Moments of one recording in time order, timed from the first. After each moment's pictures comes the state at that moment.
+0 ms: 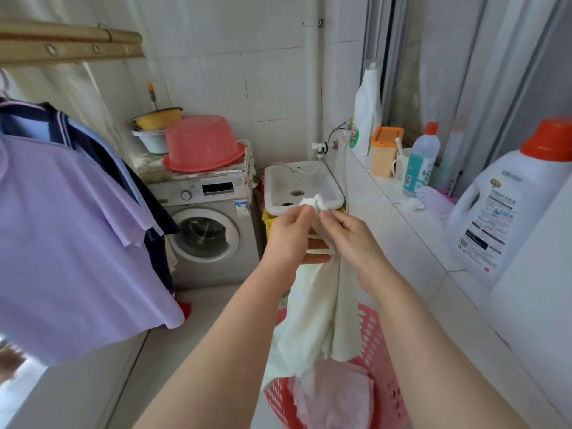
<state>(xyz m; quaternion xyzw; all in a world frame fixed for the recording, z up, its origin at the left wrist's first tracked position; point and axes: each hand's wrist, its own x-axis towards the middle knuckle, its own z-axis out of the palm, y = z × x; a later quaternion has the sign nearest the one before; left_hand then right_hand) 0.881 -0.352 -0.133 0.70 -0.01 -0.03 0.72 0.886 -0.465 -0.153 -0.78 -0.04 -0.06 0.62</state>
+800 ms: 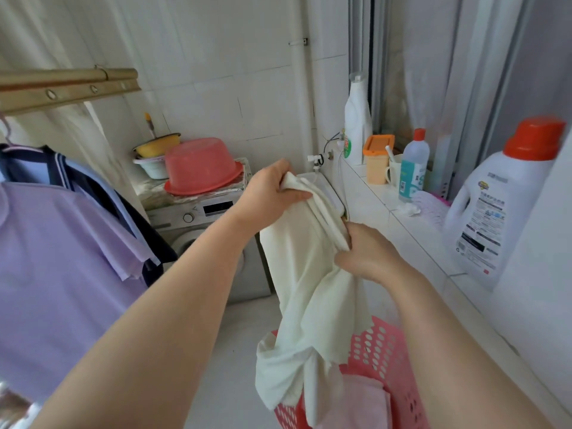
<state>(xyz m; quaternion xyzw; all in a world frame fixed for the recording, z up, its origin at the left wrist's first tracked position) 0.935 -0.328 -0.055 0.90 -0.21 0.13 0.36 0.890 -0.501 -0.137 -0.94 -0.02 -0.03 0.33</state>
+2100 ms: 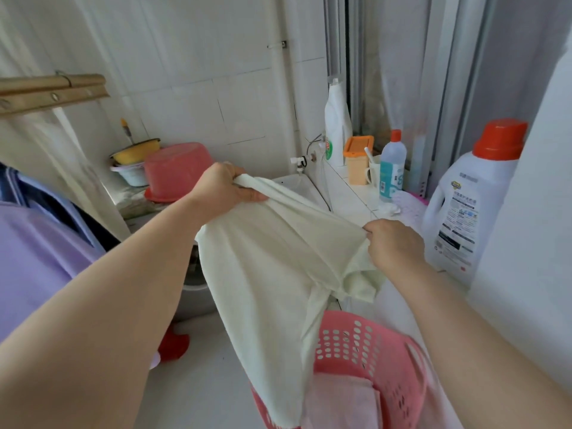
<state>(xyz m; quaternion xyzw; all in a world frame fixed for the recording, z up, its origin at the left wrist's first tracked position) 0.969 -0.306 -0.039 0.93 -0.12 0.10 0.33 0.911 -0.561 -0.156 -0.97 0.13 -0.14 0.15</state>
